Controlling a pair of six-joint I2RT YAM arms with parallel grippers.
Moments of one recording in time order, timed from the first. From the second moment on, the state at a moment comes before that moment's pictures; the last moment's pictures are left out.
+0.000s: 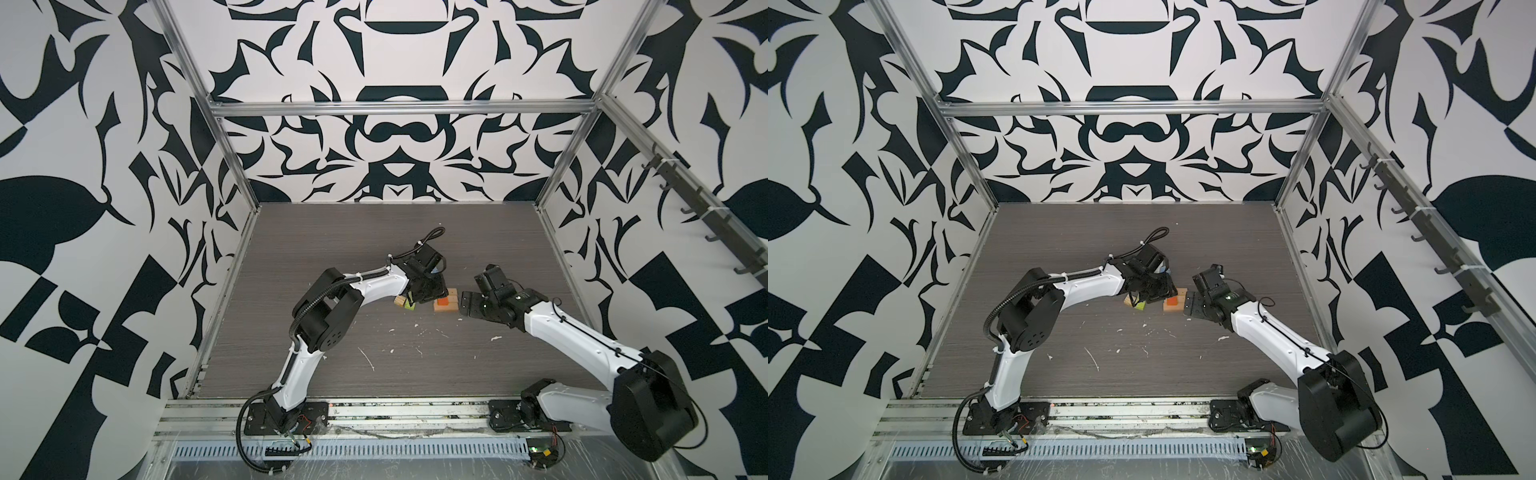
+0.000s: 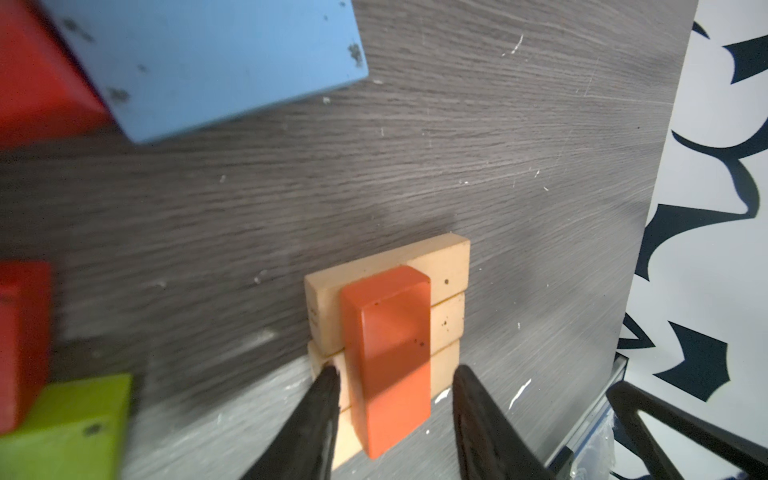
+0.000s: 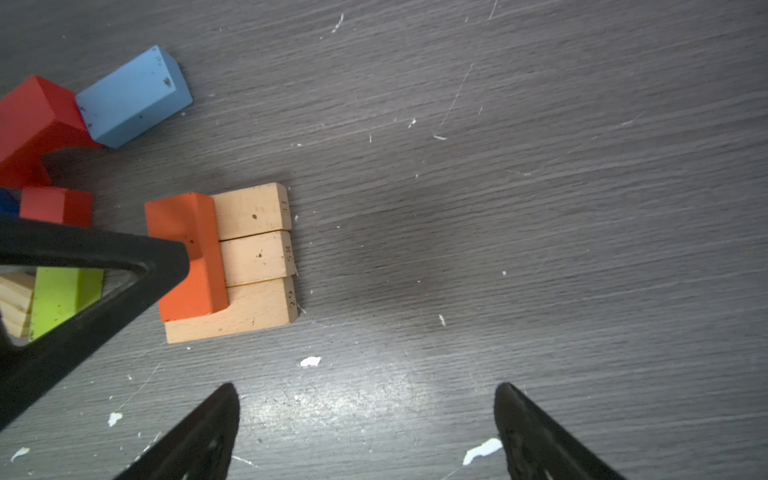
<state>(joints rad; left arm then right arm) -0.87 2.12 1.52 -0.36 0.28 -0.92 0.43 1.22 0.71 -0.60 0.15 0.60</state>
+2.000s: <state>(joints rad) -0.46 1.39 0.91 -0.44 0.26 -0.71 0.83 1.88 1.25 -0.54 0.27 0.85</state>
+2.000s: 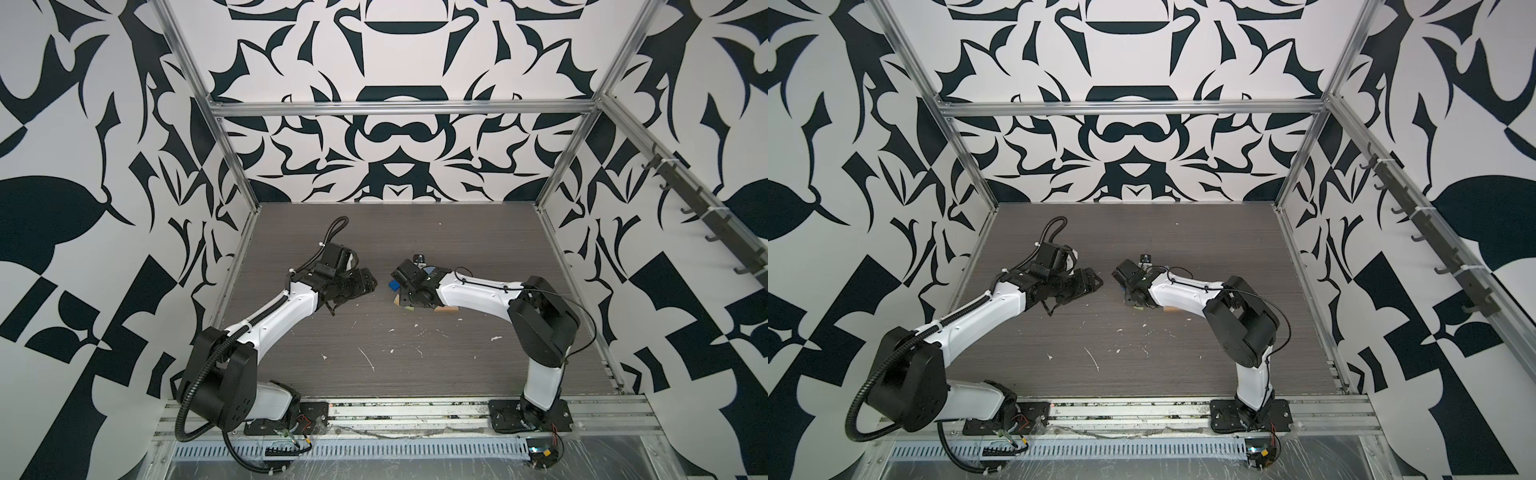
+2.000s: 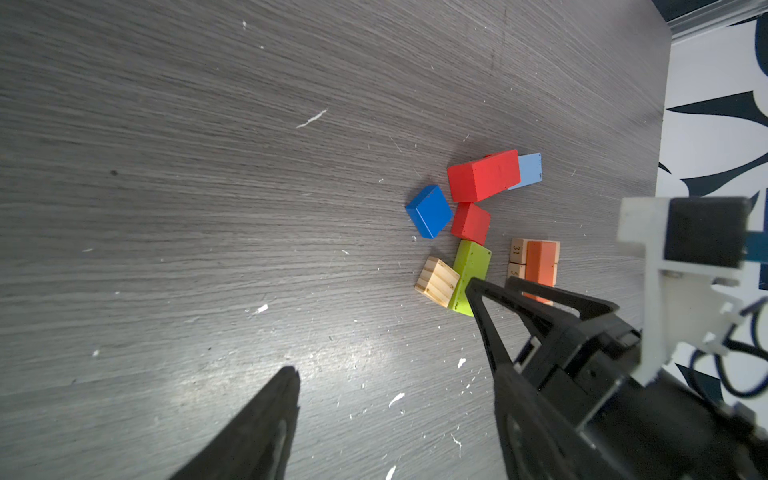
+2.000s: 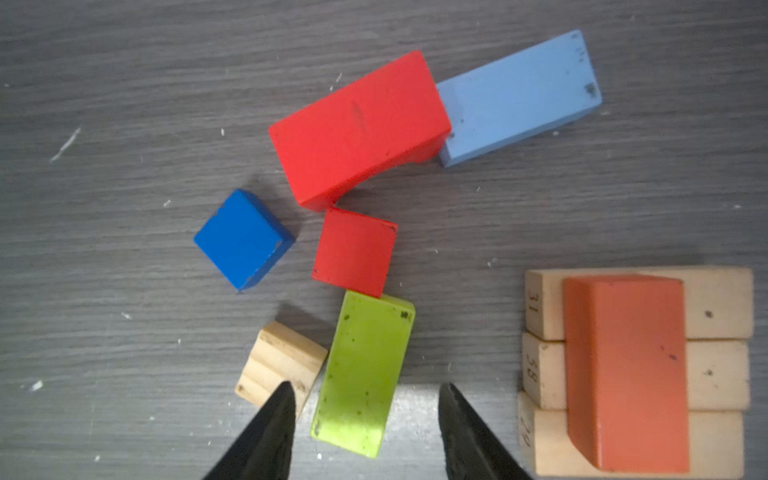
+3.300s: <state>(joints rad) -0.46 1.39 0.91 -0.45 0.28 -0.71 0.80 1.95 1.28 -0.53 0.26 0.89</state>
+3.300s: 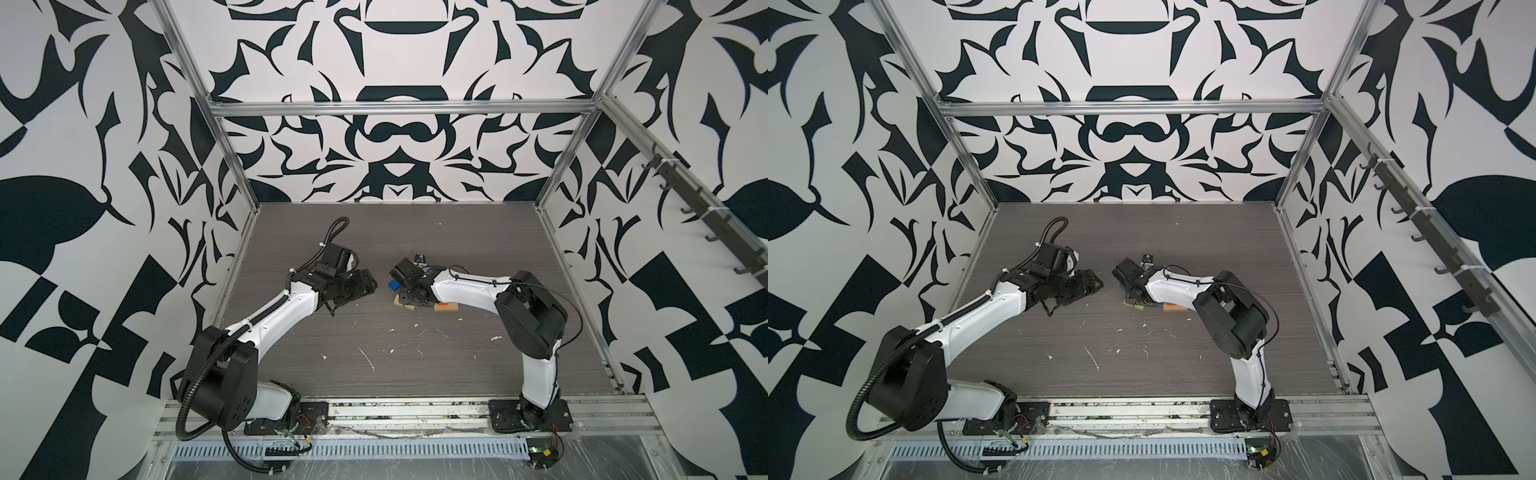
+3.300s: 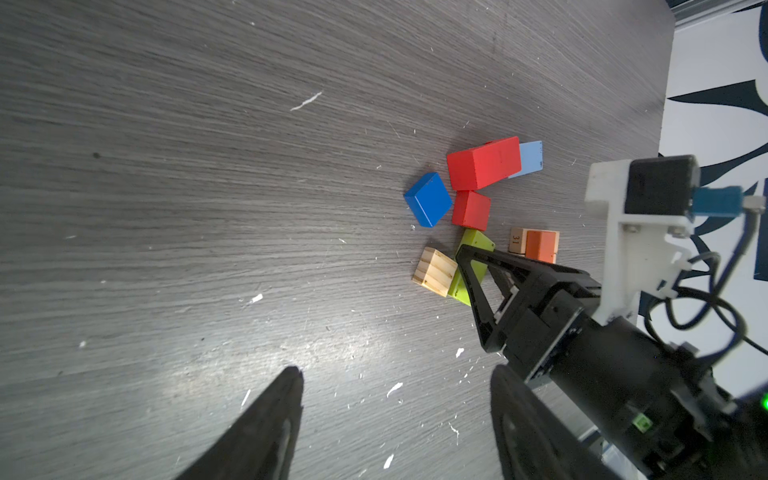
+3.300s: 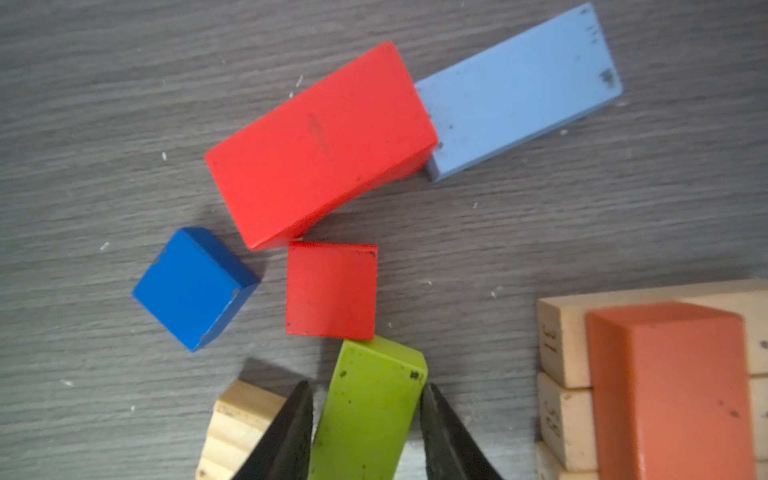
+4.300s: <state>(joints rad) -0.46 1.46 0.91 -0.40 0.35 -0.74 0.80 1.92 1.27 -0.57 0.25 0.84</state>
